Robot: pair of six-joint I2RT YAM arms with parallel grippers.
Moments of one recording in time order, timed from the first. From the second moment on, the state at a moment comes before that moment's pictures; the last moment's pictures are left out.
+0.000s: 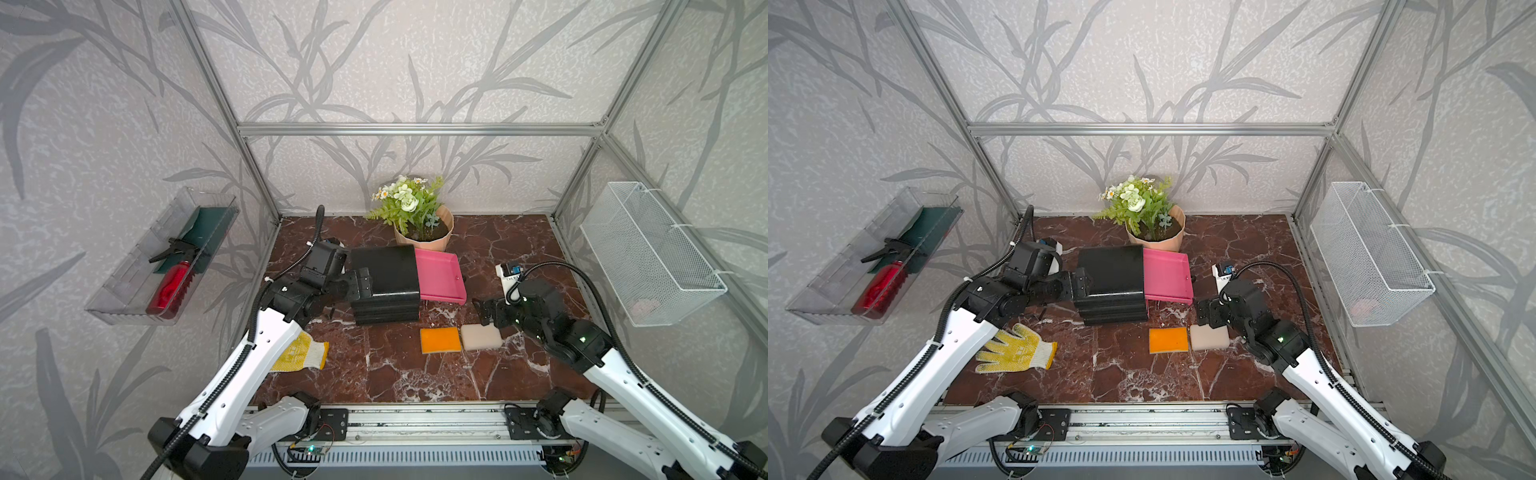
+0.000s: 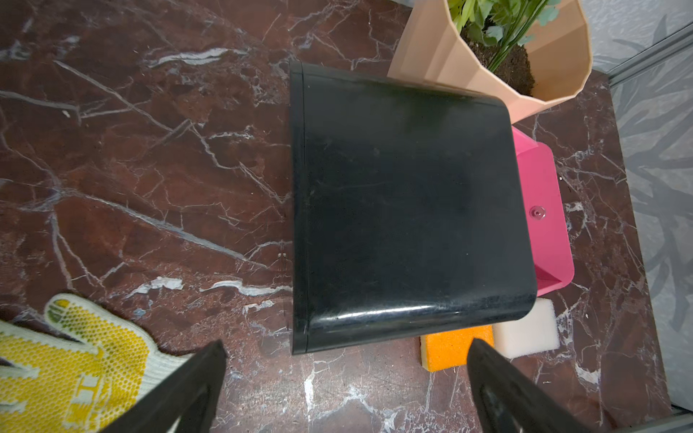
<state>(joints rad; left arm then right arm) -0.41 1.09 1.18 -0.96 -0.02 -0.52 0.59 0.83 0.80 -0.58 0.13 0.28</state>
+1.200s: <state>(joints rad) -0.25 1.03 0.89 -0.64 0.36 -0.46 0.53 1.26 0.83 -0.41 0.02 0.39</state>
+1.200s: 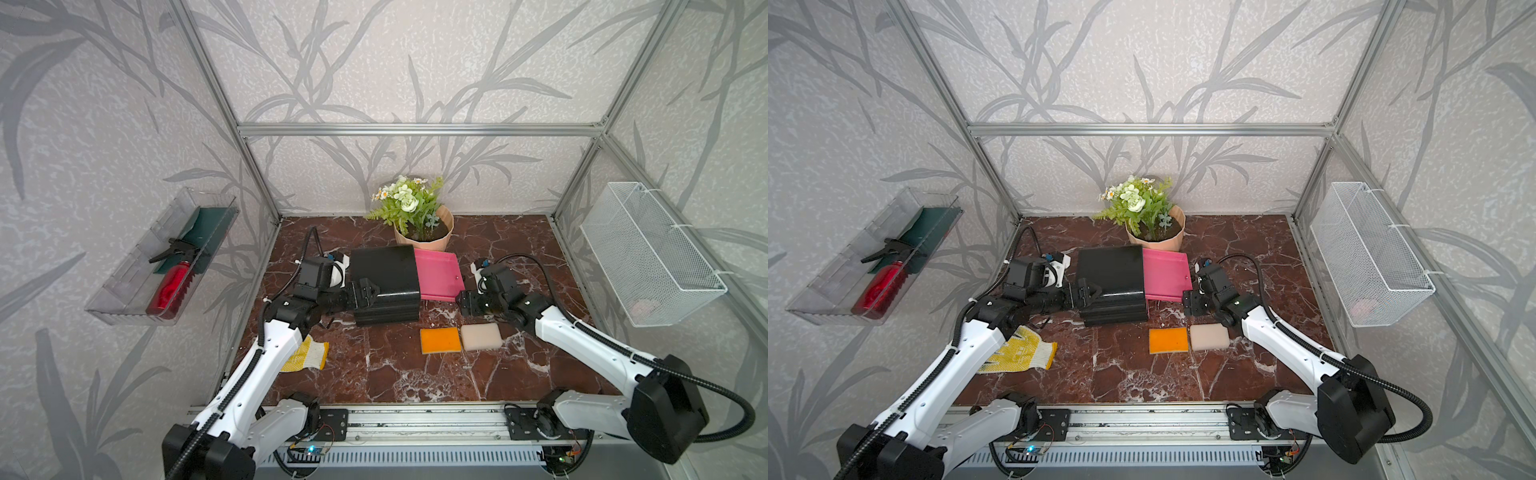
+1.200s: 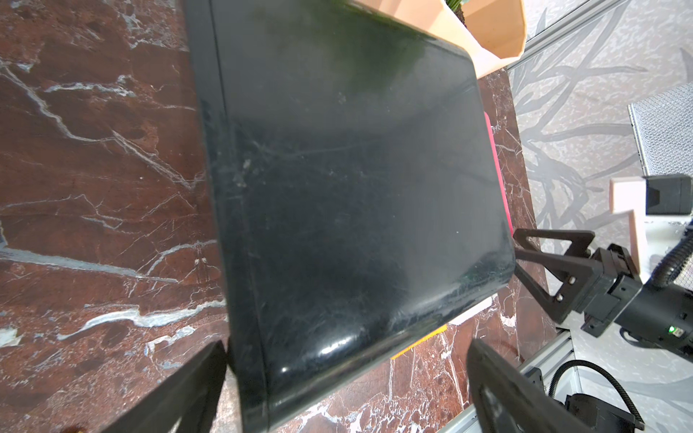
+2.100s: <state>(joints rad) -0.25 1.04 0.88 -0.63 0.37 -0.46 0.49 1.42 0.86 -0.27 -0.08 0.44</state>
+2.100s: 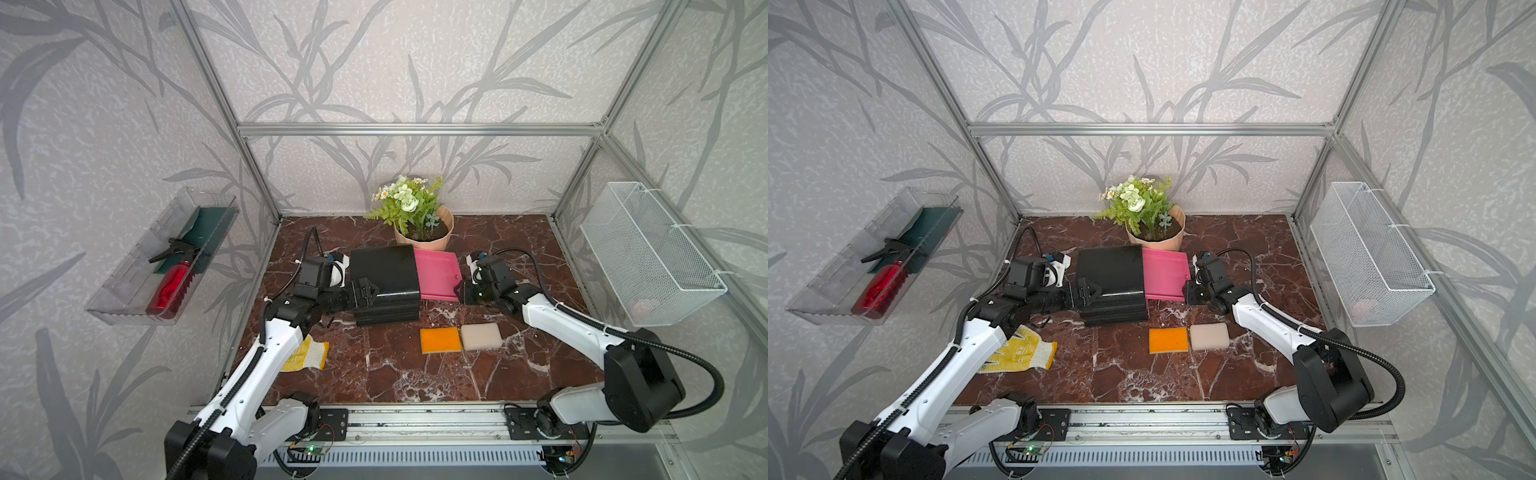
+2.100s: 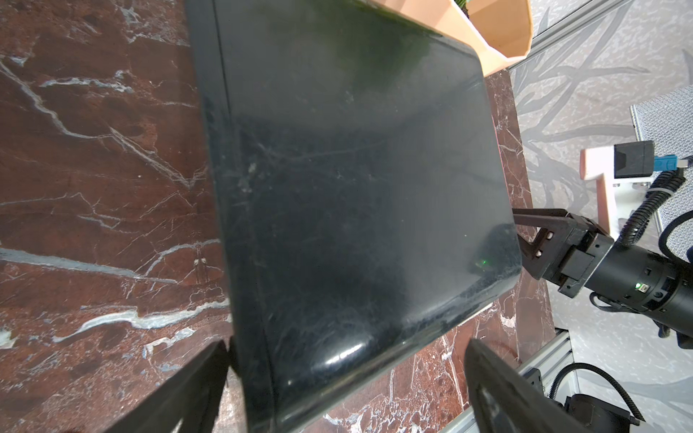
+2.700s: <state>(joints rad) -0.24 1.06 0.86 -0.61 0.44 -0.48 0.49 1.38 0.86 -0.28 -0.04 0.45</state>
